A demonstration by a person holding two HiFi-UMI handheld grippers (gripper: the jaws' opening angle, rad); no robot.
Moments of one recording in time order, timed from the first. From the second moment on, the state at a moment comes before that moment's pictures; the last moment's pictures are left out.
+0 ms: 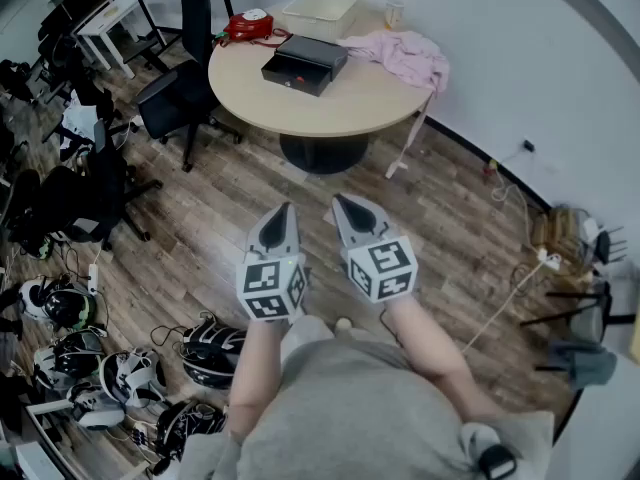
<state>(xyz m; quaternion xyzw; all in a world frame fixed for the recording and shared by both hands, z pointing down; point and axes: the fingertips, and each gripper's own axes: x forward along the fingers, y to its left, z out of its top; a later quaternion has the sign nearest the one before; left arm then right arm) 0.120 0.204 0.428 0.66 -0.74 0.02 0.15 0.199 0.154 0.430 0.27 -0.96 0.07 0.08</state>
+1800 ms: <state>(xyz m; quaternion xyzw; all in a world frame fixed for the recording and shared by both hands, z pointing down) -0.064 -0.015 0.452 0.69 -0.70 0.05 0.16 0.006 -0.058 0.446 0.30 -0.94 0.08 0.09</state>
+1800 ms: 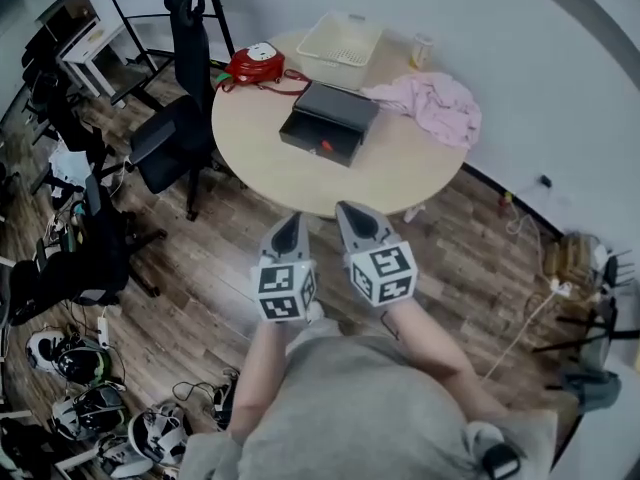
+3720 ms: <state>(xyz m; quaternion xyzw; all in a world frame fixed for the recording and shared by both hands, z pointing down) -0.211 -0.280 0.546 0.69 -0.67 0.09 0.26 -0.114 -0.339 0.610 0.23 -0.88 0.14 0.38</state>
